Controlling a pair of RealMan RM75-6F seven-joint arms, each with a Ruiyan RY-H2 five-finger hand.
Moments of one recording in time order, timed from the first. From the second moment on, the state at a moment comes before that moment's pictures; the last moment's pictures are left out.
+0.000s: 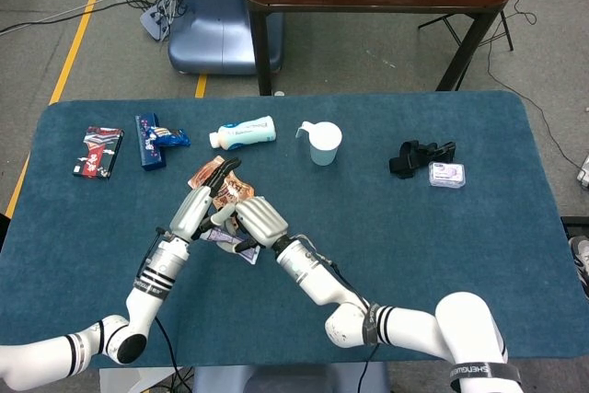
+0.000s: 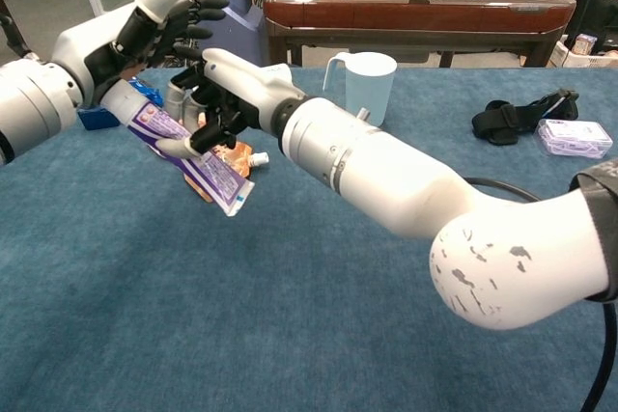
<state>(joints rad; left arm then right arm) -0.69 -1.58 -0.26 -1.49 1.31 1.11 -0.40 1.05 -2.00 0.35 -1.12 -1.30 0.92 0.23</state>
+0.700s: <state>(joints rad) -0.66 -1.48 -0.27 -1.53 1.31 1.11 -0.35 1.09 -1.80 0.28 -1.22 -1.22 0.66 0.02</state>
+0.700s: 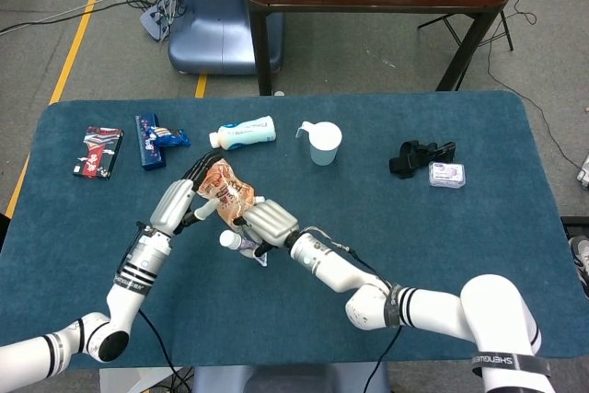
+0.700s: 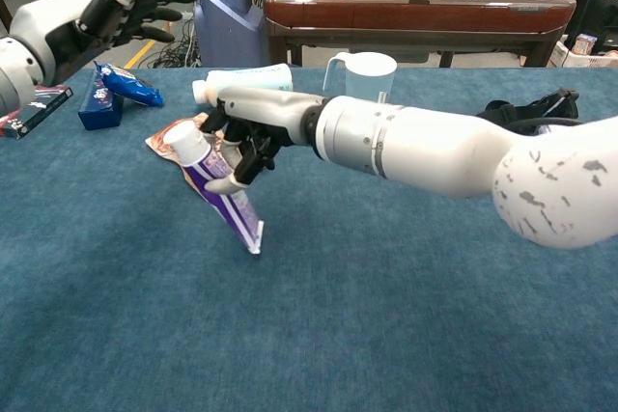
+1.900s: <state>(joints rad) -0.52 -1.32 -0.19 -1.58 1.34 1.25 -0.14 0.81 -1.25 0.16 -1.64 -1.17 0.97 -0.13</state>
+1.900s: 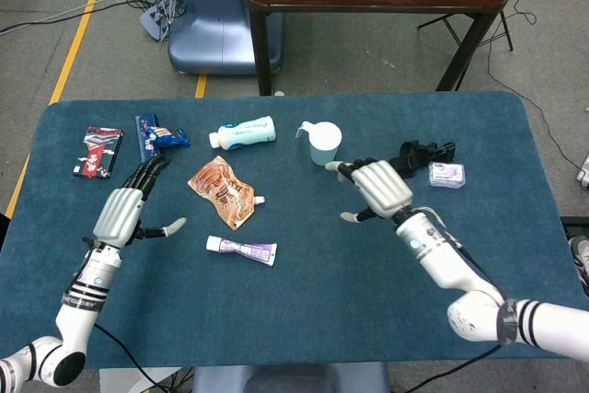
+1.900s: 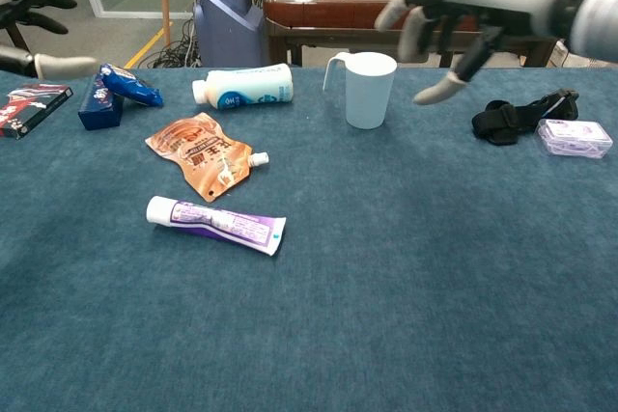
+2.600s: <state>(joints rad) -0.26 -1.27 -0.05 -1.64 1.36 1.52 0.25 0.33 -1.15 -0.04 -1.69 -1.27 1.43 -0.21</state>
